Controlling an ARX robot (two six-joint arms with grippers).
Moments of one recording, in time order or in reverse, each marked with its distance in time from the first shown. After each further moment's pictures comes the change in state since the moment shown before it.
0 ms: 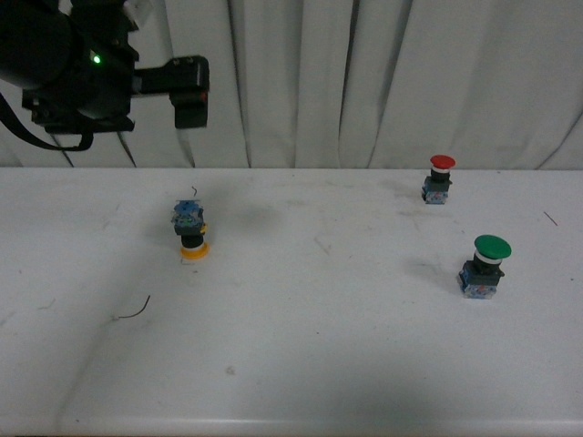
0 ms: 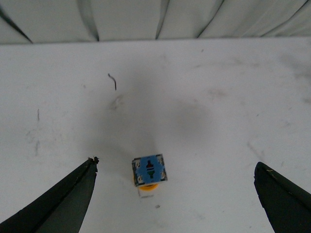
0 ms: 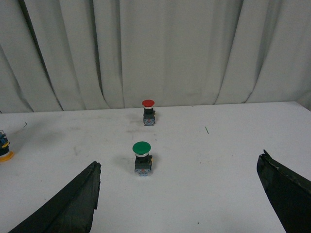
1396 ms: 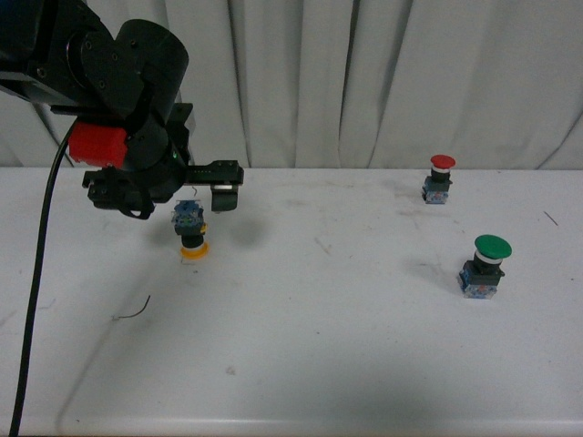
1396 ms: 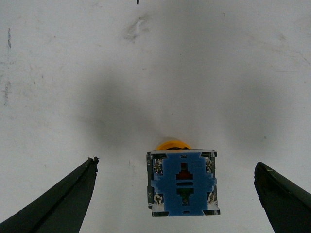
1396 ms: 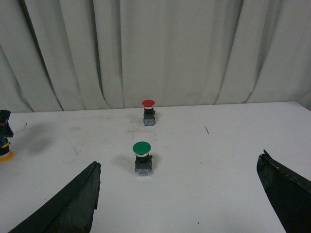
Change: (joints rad) left arm -0.036 0.368 0.311 -0.241 -0.174 -0.086; right arm 0.000 0.000 0.000 0.000 0.000 0.000
